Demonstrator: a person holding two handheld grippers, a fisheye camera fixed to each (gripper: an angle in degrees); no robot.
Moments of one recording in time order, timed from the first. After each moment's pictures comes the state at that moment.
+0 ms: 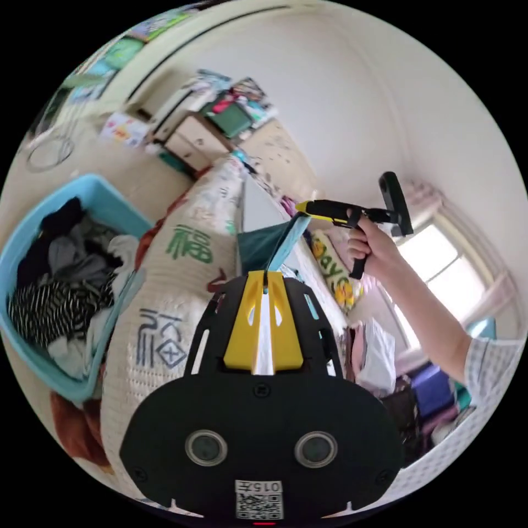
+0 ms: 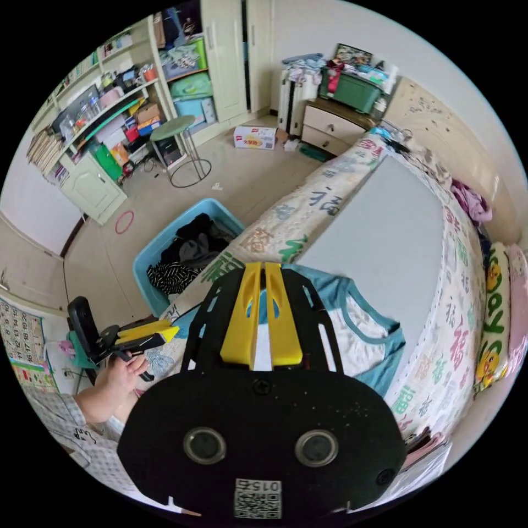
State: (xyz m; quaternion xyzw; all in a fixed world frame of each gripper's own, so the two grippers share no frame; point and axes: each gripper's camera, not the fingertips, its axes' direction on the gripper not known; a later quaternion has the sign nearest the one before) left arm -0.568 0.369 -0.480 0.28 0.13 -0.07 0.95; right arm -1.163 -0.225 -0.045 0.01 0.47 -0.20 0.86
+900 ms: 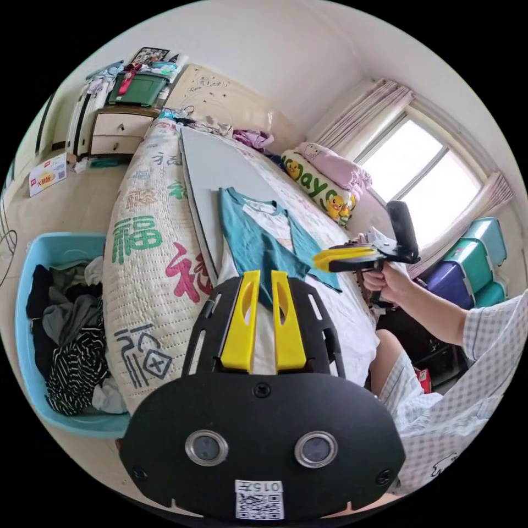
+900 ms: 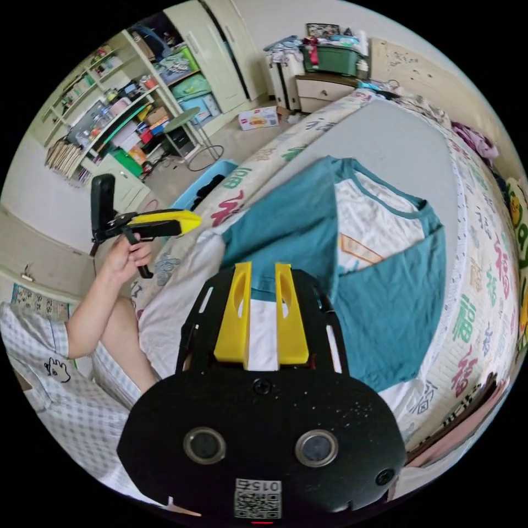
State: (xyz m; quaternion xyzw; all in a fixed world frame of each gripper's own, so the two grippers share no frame) left arm -0.493 0.315 -0.441 0.15 0.08 0.04 0.99; right arm -0.927 0.017 -0.085 -0.03 0.39 -0.19 0.90
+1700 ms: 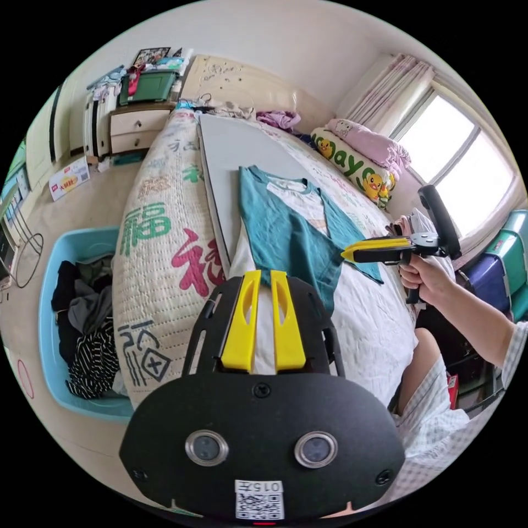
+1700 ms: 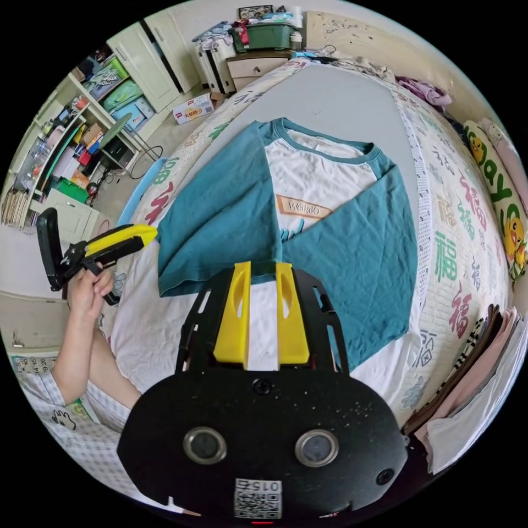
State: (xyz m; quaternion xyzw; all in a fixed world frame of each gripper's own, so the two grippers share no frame) left arm -0.458 0.282 -0.405 0.09 -0.03 0.03 1.00; right arm -0.764 0.063 -0.070 0.02 0.47 -0.03 0.88
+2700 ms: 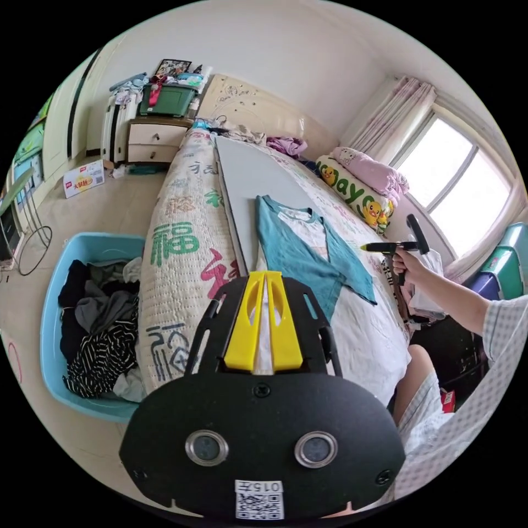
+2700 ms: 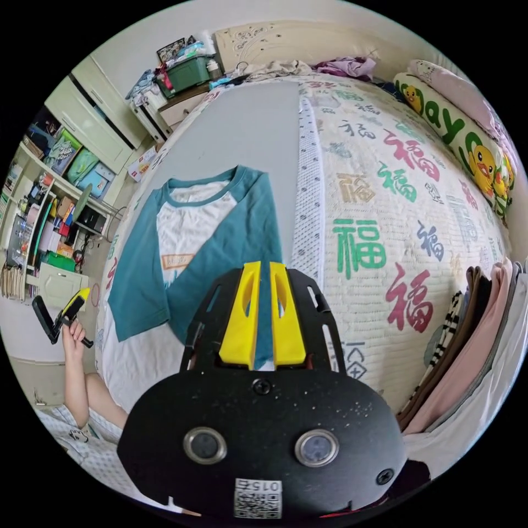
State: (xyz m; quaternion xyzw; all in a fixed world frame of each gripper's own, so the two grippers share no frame) left arm -0.478 0.284 -0.464 0.20 -0.01 0.04 0.98; right arm -0.569 0.131 -0.179 0.15 0.45 0.05 0.88
